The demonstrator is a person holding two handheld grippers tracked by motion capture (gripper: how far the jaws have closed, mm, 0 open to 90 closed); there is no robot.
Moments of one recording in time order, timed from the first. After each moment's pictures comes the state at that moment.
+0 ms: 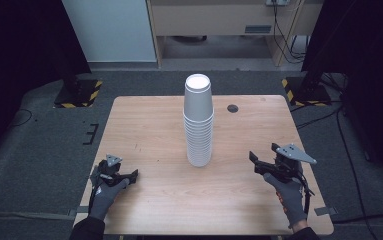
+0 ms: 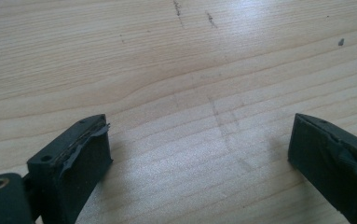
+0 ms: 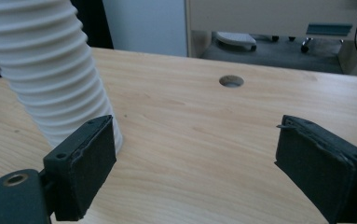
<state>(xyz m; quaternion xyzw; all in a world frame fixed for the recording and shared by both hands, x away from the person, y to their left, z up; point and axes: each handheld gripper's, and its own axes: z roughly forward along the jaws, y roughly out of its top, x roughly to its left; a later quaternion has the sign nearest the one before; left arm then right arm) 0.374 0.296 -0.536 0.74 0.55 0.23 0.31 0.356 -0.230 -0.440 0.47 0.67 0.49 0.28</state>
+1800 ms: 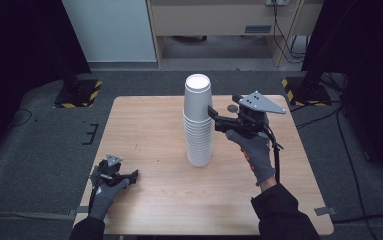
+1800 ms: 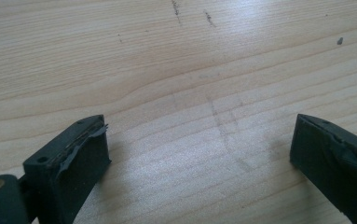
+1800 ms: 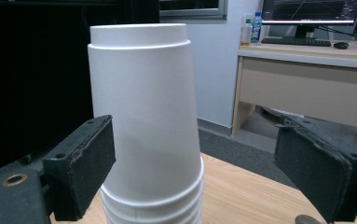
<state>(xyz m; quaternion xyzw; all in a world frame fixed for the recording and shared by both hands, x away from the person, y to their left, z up) 0.375 0.296 -0.536 0.74 0.55 0.23 0.31 0.400 -0.120 -0.302 0.36 0.67 0.59 0.29</state>
